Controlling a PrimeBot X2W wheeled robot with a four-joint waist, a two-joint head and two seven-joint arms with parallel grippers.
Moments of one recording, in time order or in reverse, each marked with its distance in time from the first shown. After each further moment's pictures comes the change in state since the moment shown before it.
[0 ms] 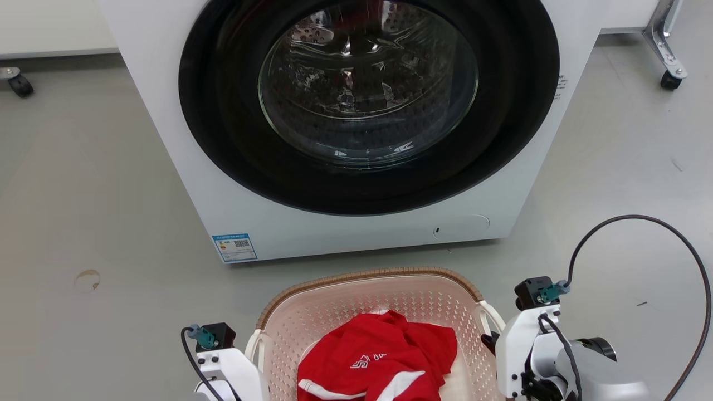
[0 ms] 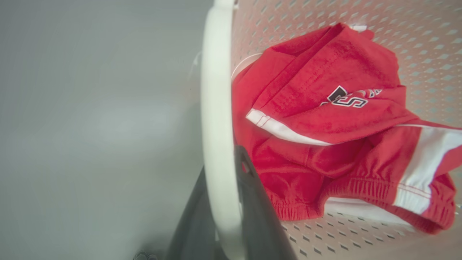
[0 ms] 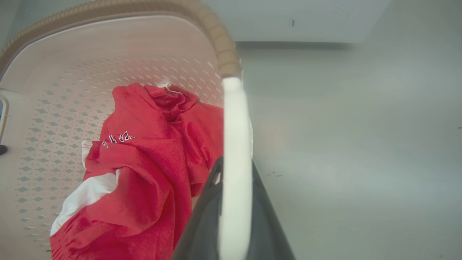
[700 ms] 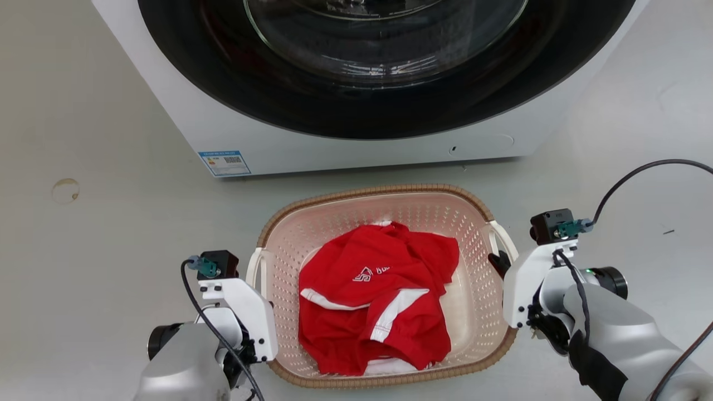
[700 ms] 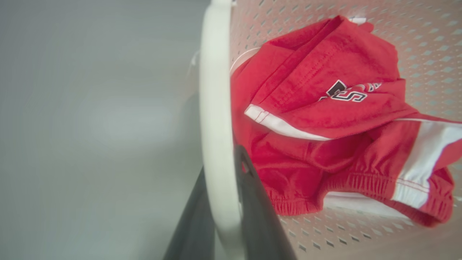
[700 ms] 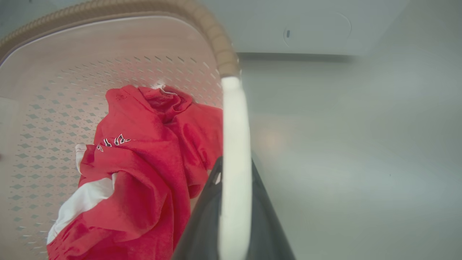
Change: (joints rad) left arm -0.164 -0.009 -0.025 -0.002 0.004 0.008 -0.074; right arm -0.156 -0.004 0.001 0.044 0.000 0.001 -0.114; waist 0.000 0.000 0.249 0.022
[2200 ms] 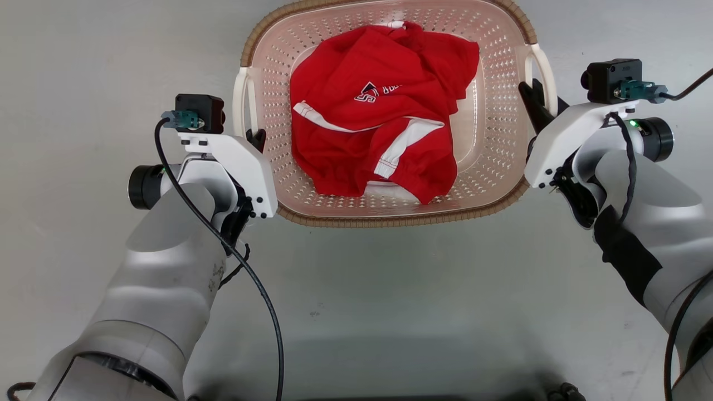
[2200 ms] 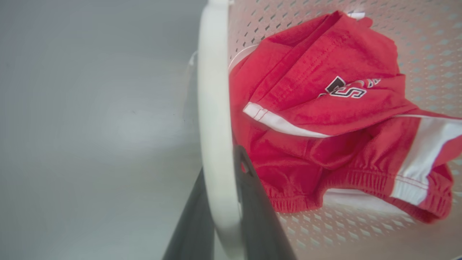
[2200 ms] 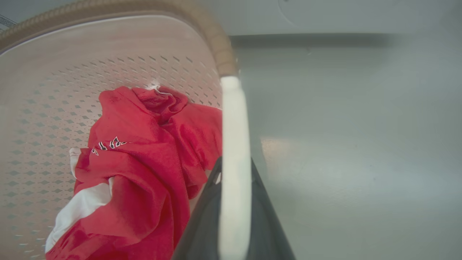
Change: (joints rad) left arm -0.370 -0.004 -0.035 0.007 0.034 0.021 -0.191; right arm -0.343 -0.034 -0.013 0.028 -0.007 0.002 -0.202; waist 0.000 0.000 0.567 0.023
